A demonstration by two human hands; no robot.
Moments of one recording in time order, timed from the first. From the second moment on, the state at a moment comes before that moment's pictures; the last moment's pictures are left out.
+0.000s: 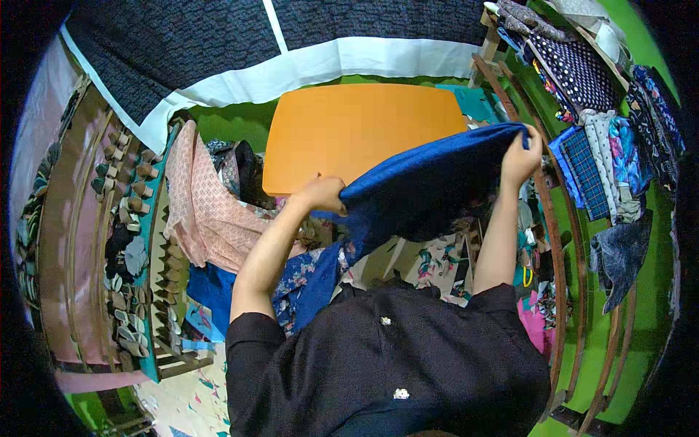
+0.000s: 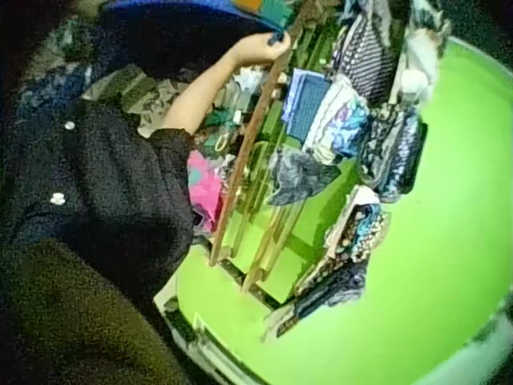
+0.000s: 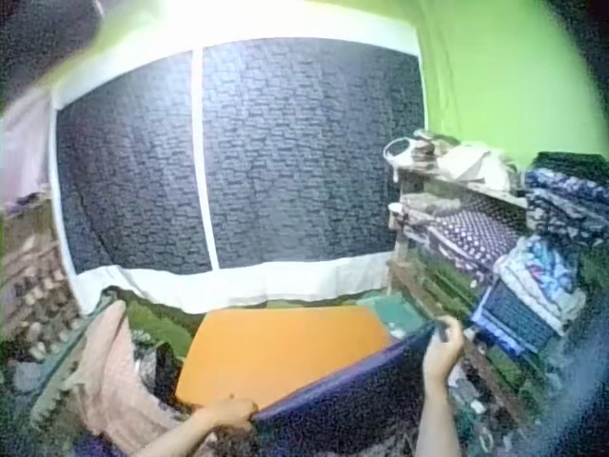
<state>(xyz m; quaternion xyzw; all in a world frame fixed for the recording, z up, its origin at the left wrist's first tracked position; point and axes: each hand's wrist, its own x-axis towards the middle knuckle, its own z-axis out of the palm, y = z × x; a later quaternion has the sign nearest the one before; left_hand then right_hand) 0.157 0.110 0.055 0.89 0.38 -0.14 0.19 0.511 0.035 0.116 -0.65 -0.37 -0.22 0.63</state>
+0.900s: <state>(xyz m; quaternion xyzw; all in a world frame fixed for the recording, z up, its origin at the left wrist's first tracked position) 0.116 0.092 0.048 0.60 0.37 0.41 0.58 0.464 -0.012 0.101 -0.60 -0.68 0.31 0.28</state>
